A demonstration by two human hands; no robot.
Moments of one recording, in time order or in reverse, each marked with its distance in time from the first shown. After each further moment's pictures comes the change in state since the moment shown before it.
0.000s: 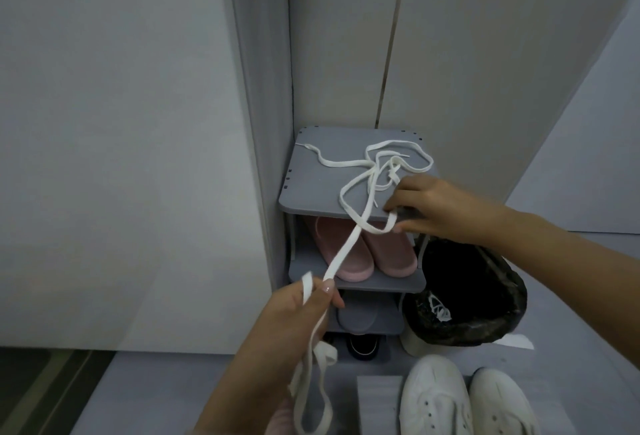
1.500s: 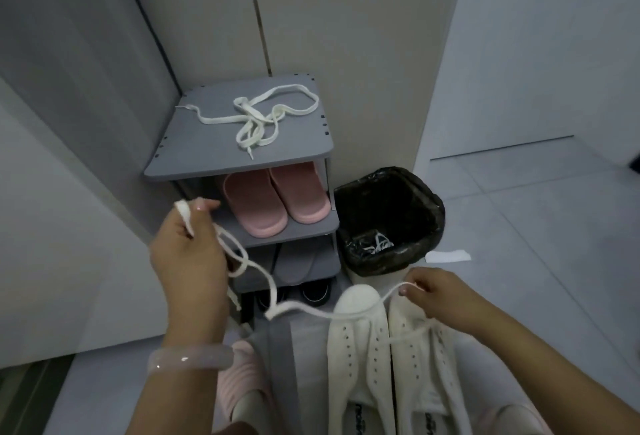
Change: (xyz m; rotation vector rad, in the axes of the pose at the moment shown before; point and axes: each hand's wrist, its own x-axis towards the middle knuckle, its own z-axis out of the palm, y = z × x) left_hand 0.027 -0.004 0.076 0.217 0.715 0.400; right_hand -0.211 -0.040 0.101 0.798 -0.123 0.965
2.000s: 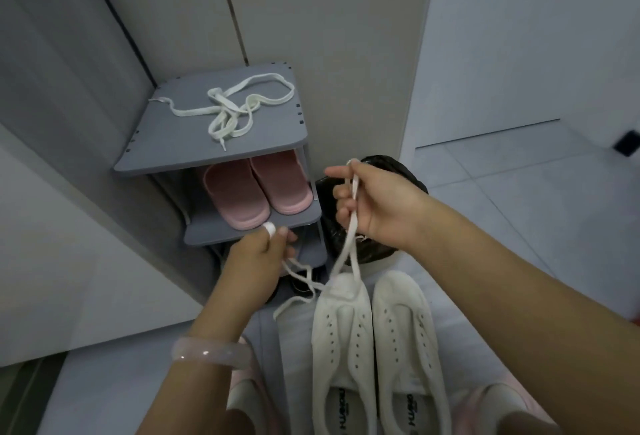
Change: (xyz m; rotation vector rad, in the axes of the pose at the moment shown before) left_hand -0.035 -0.018 0.036 0.383 -0.711 -0.081; right_hand 0.026 -0.109 -0.041 1.361 -0.176 0.142
